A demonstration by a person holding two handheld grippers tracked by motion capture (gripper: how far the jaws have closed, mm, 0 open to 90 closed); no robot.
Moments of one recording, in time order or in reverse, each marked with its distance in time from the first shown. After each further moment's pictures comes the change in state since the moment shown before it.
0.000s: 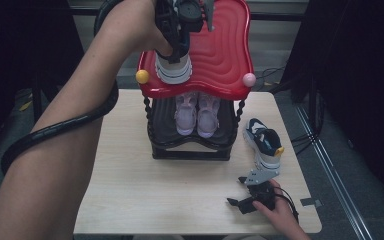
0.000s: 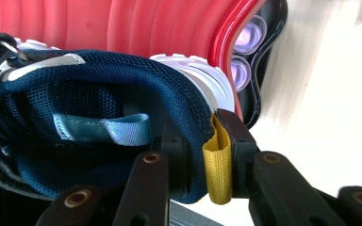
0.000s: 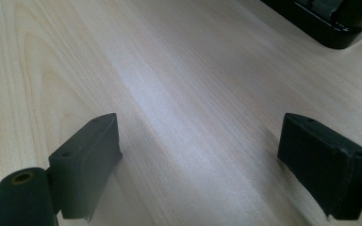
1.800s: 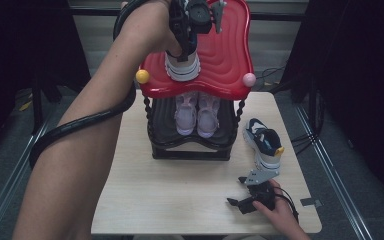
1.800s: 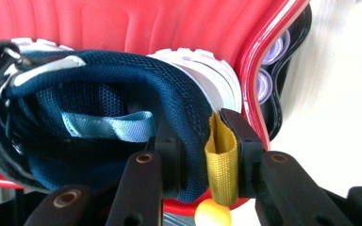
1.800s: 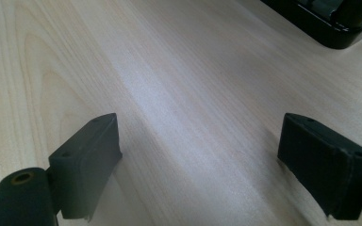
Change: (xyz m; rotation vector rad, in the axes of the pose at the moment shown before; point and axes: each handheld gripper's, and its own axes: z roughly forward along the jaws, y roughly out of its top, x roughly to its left) left arm 0.009 0.012 0.018 -0.010 0.033 -0.009; right arm 0.000 0.000 0.000 0.000 0.000 0.000
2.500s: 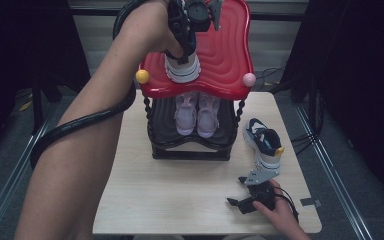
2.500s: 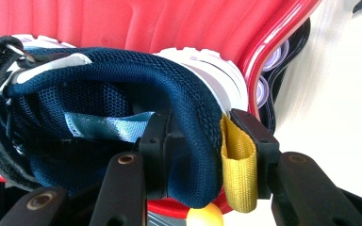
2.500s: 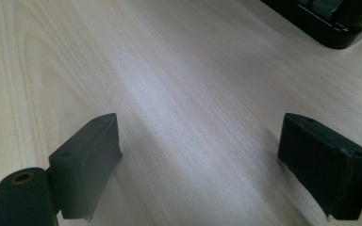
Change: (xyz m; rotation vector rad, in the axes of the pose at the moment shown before) left arm 0.003 -0.001 0.002 0.000 -0.012 -0.043; right arm 0.000 0.000 0.000 0.000 0.000 0.000
